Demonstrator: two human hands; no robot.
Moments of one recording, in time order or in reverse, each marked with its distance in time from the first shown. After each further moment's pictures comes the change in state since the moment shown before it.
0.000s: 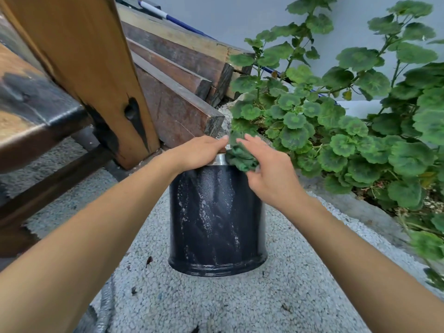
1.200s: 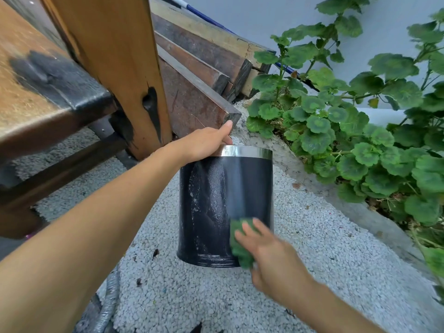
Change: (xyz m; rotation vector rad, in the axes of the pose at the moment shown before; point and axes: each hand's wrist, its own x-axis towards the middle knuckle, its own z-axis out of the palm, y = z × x) left_hand -0.002 -0.026 -0.025 -0.092 0.019 -0.070; right_hand -0.123 -0.013 0.049 -0.322 -0.517 -0.044
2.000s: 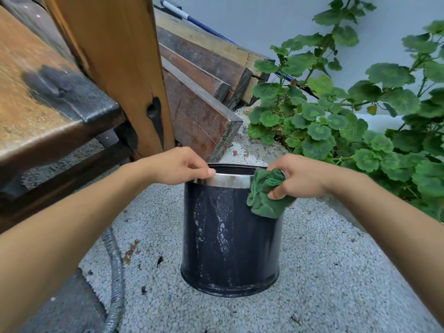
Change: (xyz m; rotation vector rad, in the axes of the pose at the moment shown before) left_hand -0.045 -0.045 -0.032 0.257 -0.161 0.312; right_hand 0.099 0.041 -0.160 0.290 -0.278 0.160
